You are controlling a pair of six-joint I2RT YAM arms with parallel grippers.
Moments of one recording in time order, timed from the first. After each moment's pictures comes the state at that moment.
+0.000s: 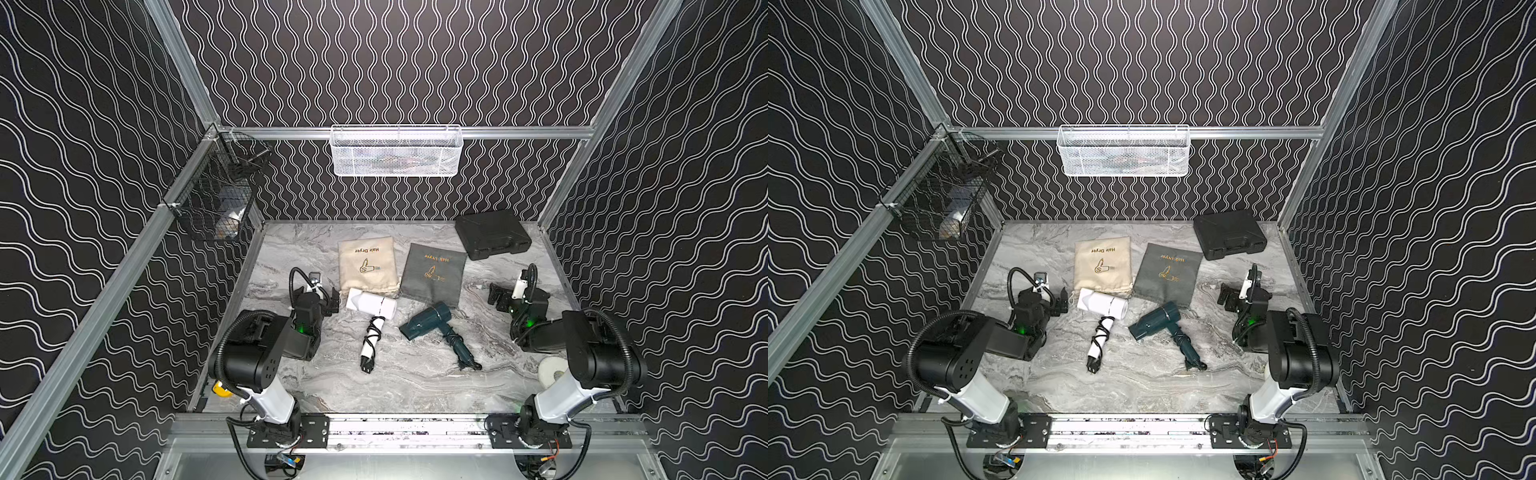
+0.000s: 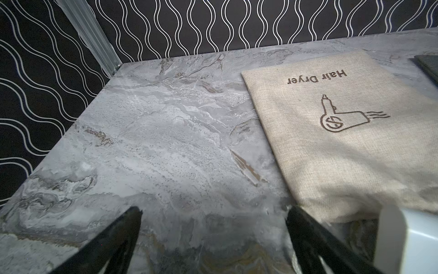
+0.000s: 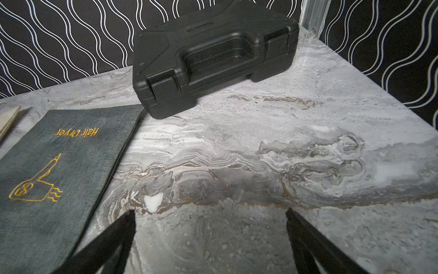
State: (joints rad) left arm -0.10 1.66 0.35 0.95 -0.26 0.02; right arm -0.07 1.66 0.41 0.84 -0.02 0.16
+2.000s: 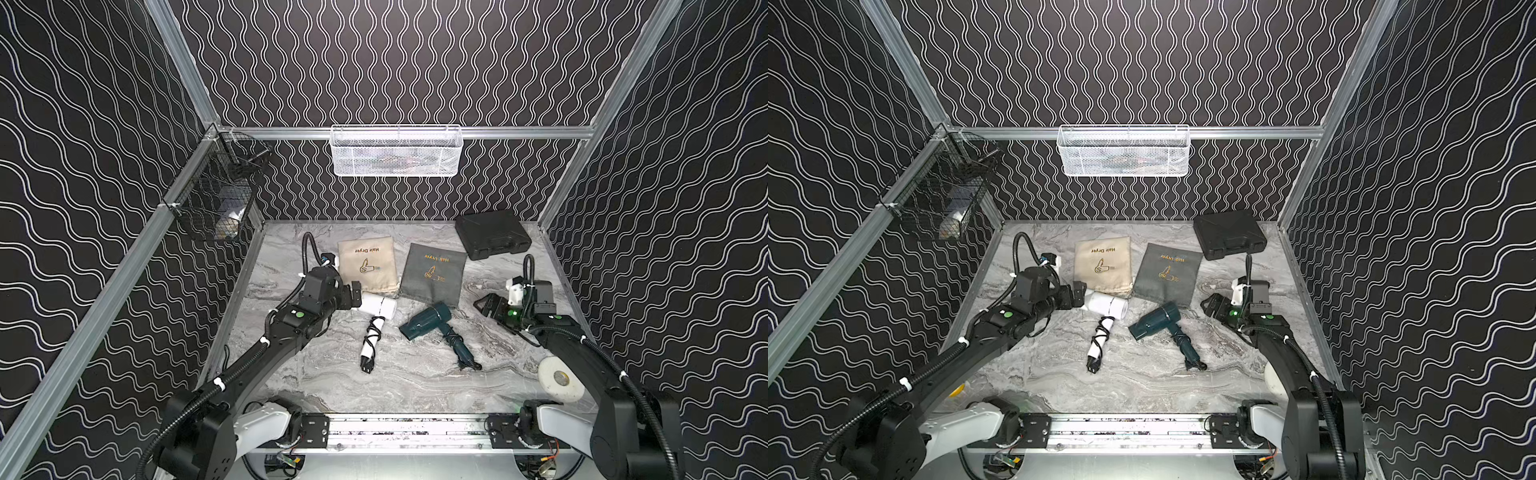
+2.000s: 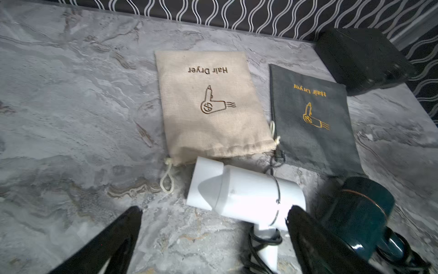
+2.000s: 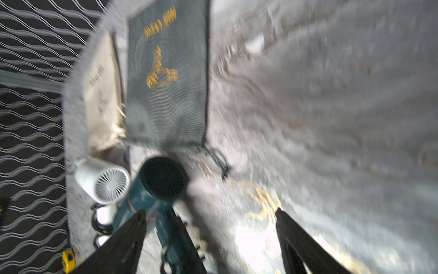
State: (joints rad) left arm -0.34 1.14 0.75 -0.23 -0.08 -0.35; right arm 0.04 1.16 0.62 -0.39 -0.38 0.51
